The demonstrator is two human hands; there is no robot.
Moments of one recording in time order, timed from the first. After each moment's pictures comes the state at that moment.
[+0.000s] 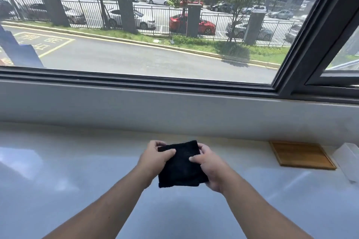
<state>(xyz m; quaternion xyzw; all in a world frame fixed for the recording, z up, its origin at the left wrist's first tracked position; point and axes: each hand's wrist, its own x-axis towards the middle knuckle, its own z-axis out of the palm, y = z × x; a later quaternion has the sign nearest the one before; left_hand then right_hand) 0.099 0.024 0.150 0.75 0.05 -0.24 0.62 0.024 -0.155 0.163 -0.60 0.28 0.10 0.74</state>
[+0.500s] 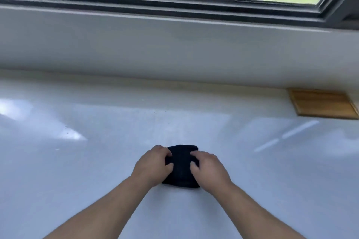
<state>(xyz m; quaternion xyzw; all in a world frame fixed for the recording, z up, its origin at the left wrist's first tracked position) 0.043 0.056 -0.030 0.93 -0.16 -0.25 0.20 -0.046 -0.131 -0.014 -0.91 0.20 0.16 0.32</state>
